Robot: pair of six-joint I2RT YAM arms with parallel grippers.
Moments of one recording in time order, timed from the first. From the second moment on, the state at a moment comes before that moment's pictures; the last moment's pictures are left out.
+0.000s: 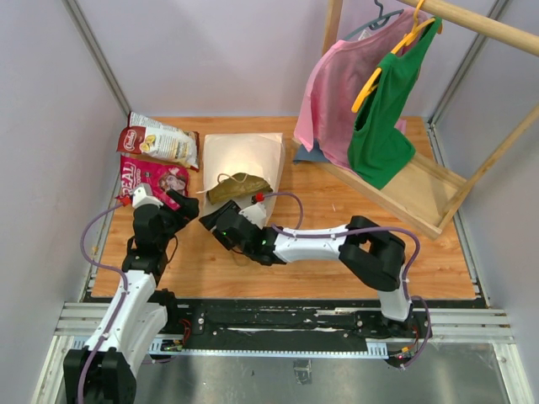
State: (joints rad) left arm -0.03 0.71 0.32 0.04 -0.06 -0.66; right arm 1.21 1.95 1.27 0.16 0.46 1.62
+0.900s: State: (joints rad) left arm -0.01 0.77 0.30 0.12 -0.02 -0.68; right arm 0.90 2.03 1.22 0.42 0.43 1.52
